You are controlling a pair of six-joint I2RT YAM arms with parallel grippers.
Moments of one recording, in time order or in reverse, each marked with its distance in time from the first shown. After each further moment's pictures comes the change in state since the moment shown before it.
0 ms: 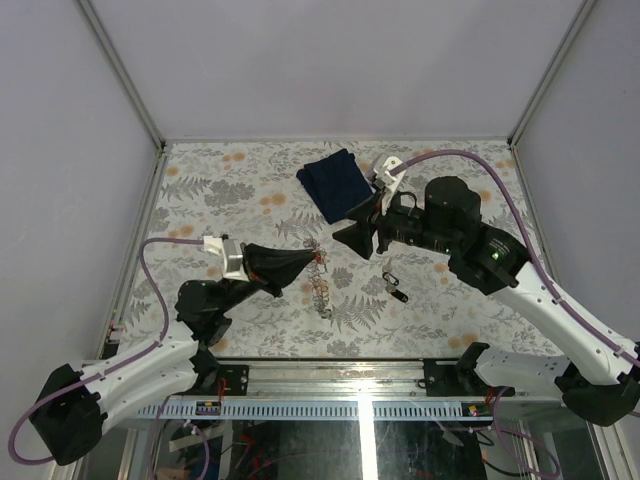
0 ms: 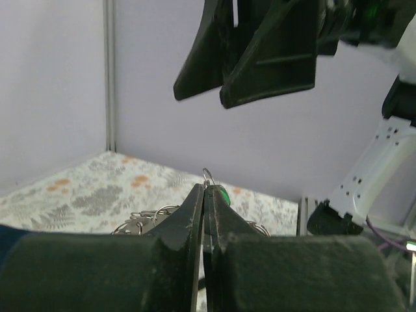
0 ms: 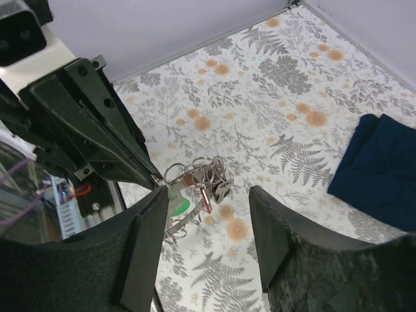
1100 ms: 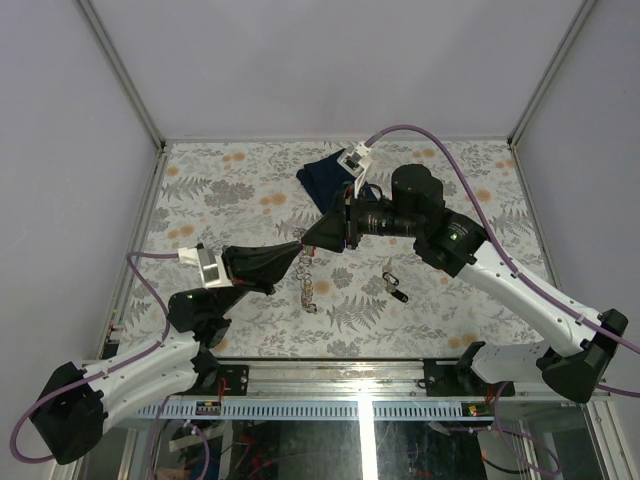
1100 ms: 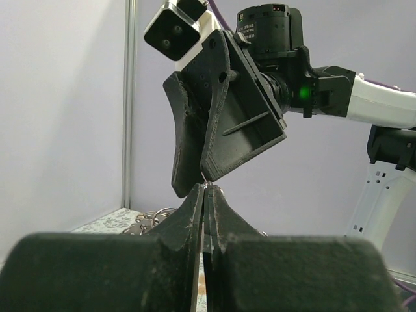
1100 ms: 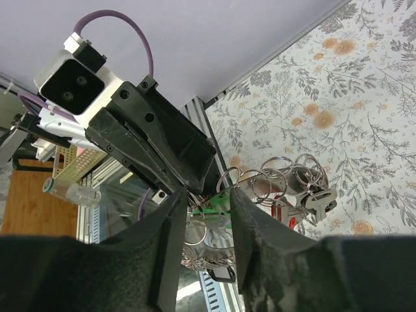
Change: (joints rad) left arm 0.000 0.010 -0.051 0.315 -0.104 -0.014; right arm 0.000 0.172 0.013 0.195 -0.254 0.488
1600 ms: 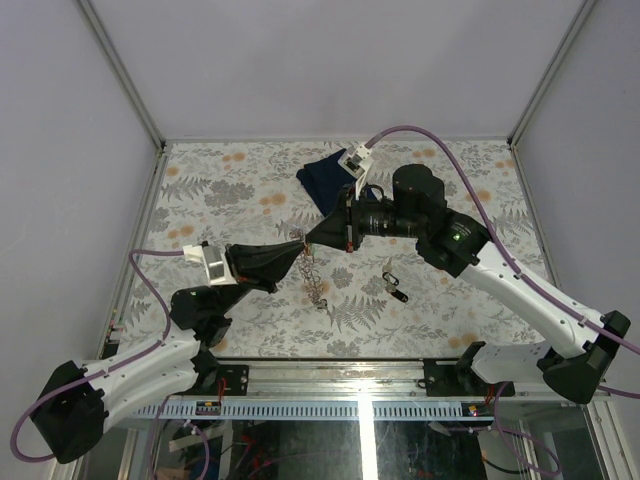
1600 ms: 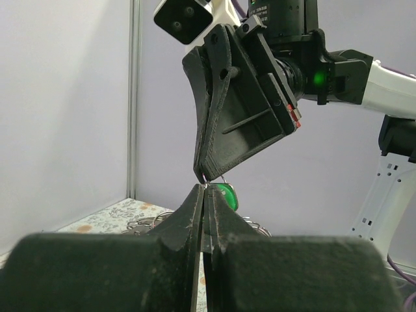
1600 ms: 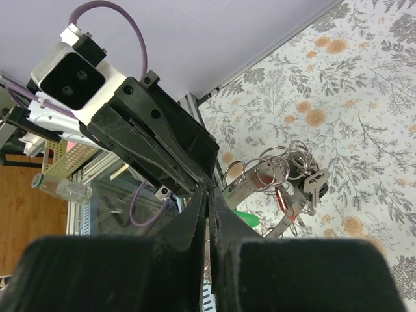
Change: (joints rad) left arm 0.001 0.009 0.005 -0.032 -0.003 0.016; right arm 0.000 -0.007 0.007 -0.031 0.006 -0.035
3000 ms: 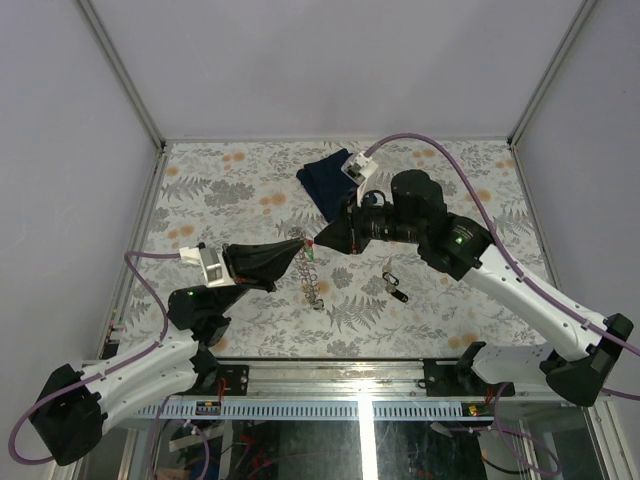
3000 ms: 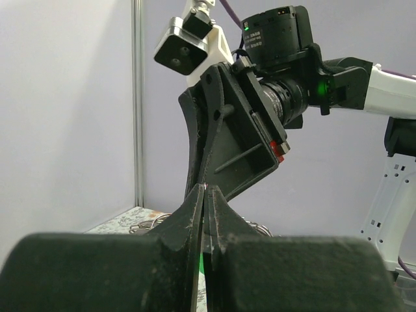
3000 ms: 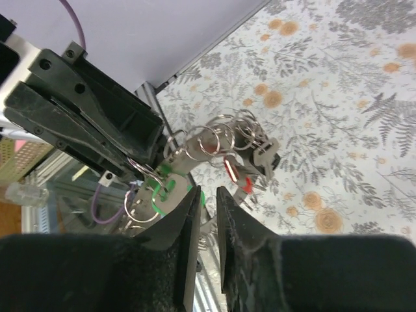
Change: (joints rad) left arm 0.000 -0.019 0.023 -0.028 0.007 0.047; right arm 0.002 -0.009 -0.003 -0.110 0.106 -0.080
